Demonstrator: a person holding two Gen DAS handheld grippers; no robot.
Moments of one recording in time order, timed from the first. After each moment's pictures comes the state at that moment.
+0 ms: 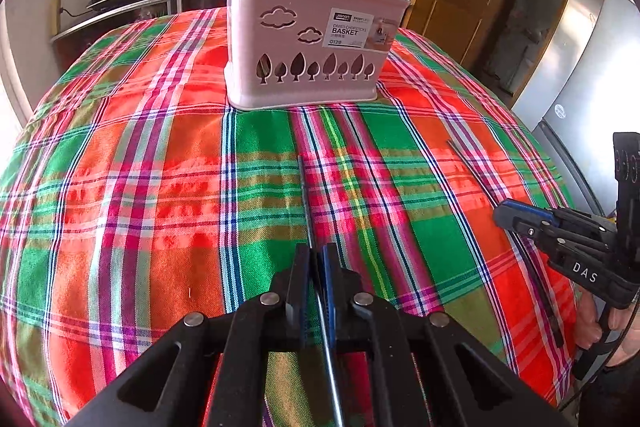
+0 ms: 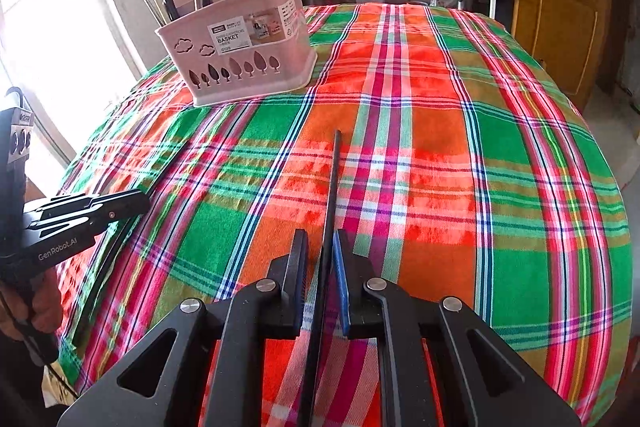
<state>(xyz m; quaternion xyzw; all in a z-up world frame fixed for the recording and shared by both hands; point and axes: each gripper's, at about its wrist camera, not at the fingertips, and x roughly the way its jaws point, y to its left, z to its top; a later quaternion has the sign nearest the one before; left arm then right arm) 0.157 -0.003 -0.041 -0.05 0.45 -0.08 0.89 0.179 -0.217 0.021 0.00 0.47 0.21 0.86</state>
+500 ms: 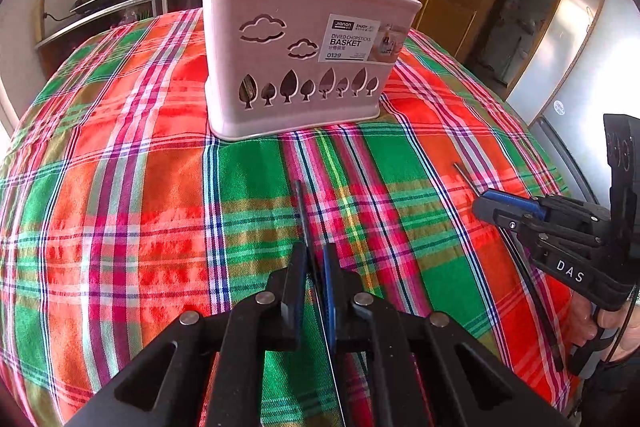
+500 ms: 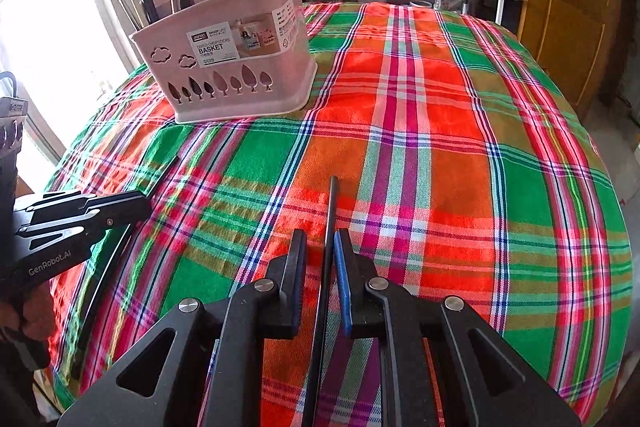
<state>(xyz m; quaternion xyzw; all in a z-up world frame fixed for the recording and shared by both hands) 0.199 -0.008 -0.043 -0.04 0.47 -0.10 0.88 0.217 -0.198 0.020 -0.02 0.47 0.20 0.86</state>
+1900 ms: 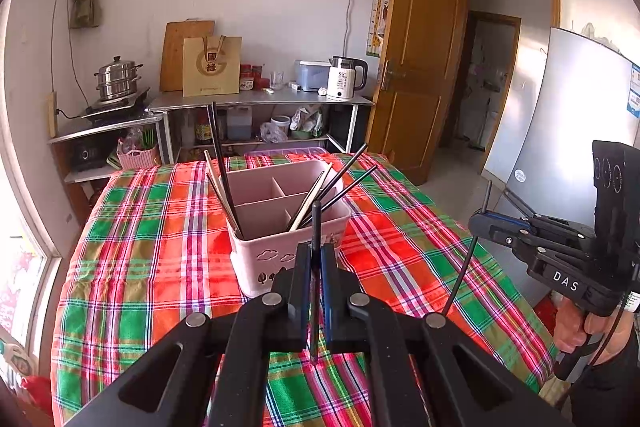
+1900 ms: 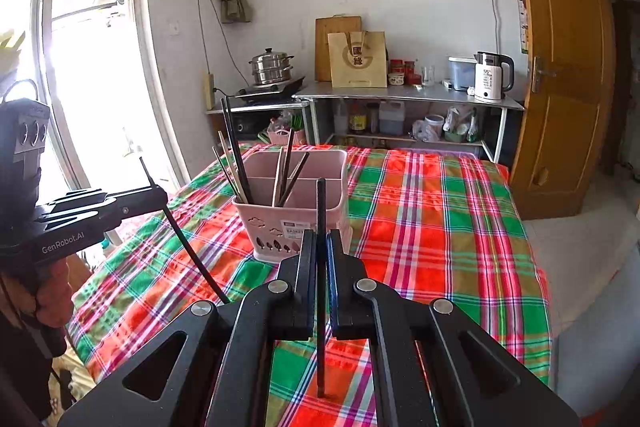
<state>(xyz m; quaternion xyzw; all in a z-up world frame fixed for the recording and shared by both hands) 0.144 0.004 0.133 -0.03 0.29 -0.12 0.95 0.173 -0.199 0.177 -0.01 0.30 0.24 0.92</state>
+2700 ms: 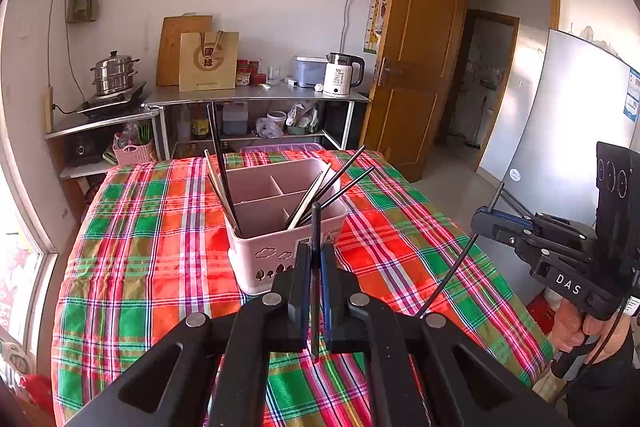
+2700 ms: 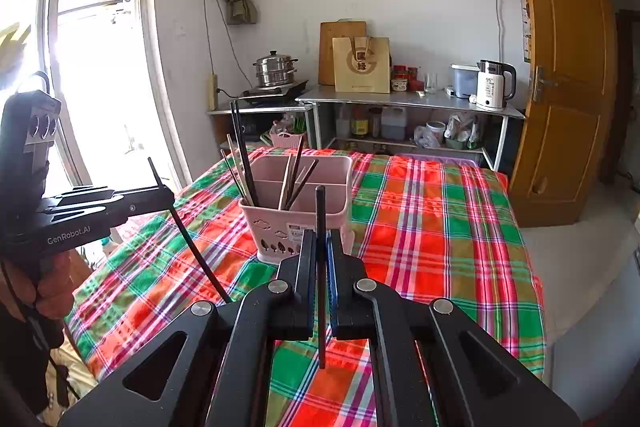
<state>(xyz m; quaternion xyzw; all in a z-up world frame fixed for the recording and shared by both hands) 0.144 0.009 0.139 -0.03 0.30 -0.13 0.95 0.164 -0.198 0.189 -0.02 0.28 0.25 0.93</state>
